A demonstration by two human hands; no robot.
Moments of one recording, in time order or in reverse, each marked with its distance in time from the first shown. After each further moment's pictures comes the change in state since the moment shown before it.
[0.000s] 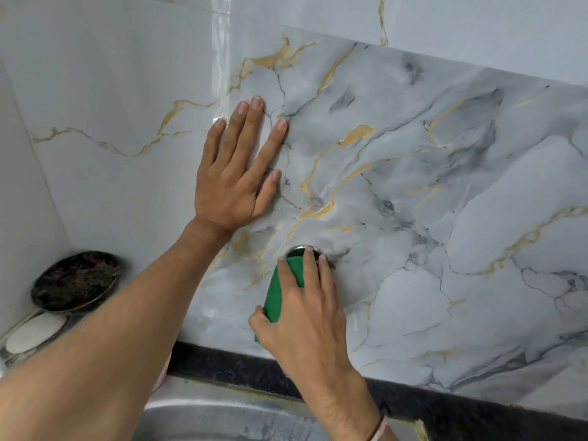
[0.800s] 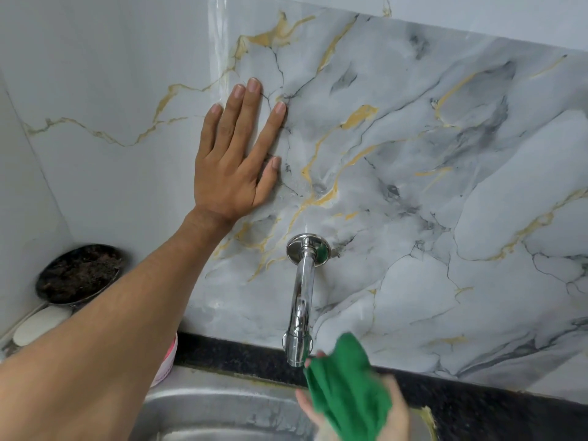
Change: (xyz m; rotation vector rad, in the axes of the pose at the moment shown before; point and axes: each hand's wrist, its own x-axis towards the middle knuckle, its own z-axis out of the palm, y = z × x) left_hand 0.003 0.002 -0.004 0.028 -0.005 -0.006; right_hand -0.082 0.066 0.033 2.100 -0.257 1.081
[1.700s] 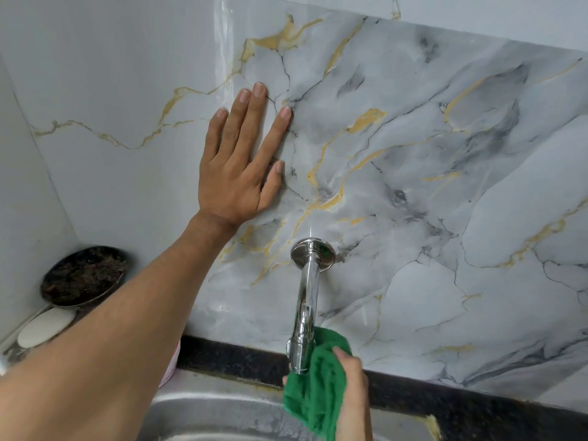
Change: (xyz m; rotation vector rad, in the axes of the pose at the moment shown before) left_hand -0.001 -0.003 -0.001 -0.016 -0.005 -0.011; right_hand 0.026 0.011 0.010 -0.492 0.143 -0.313
